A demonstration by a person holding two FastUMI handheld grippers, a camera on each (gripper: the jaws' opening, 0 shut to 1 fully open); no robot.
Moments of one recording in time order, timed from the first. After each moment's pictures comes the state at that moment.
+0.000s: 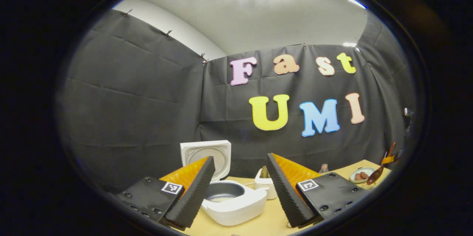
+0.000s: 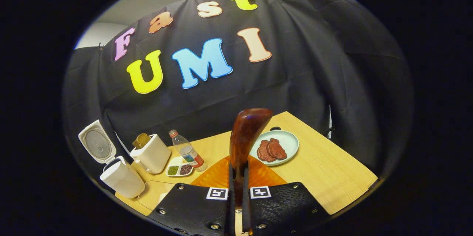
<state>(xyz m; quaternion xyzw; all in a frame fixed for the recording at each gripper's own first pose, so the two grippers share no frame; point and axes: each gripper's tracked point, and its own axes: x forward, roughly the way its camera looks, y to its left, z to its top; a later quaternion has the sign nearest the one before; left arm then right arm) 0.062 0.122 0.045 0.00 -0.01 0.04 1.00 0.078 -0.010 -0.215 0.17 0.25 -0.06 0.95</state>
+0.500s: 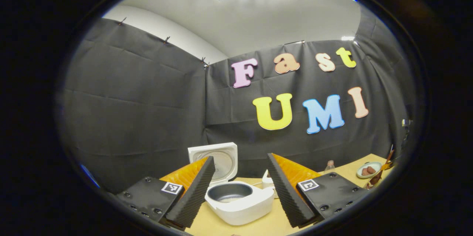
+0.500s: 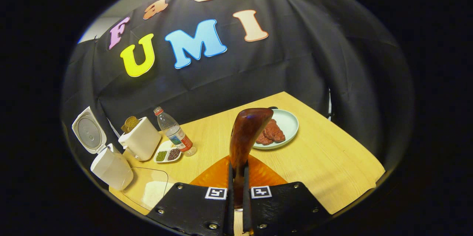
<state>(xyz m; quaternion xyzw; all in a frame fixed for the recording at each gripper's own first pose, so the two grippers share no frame) 0.047 0.126 0.060 0.03 -0.02 0.06 1.00 0.072 -0.004 -0.283 0.19 0.31 -0.06 0.93</state>
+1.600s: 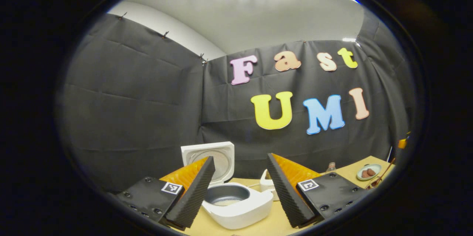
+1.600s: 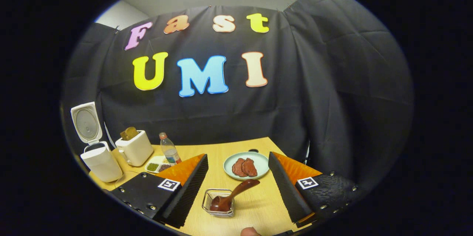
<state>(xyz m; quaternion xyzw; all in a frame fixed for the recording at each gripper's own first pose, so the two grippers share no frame) 0.103 0.135 0.042 0.01 -0.01 0.06 1.00 0.050 -0.043 -0.116 0.06 0.16 -0.08 0.98</state>
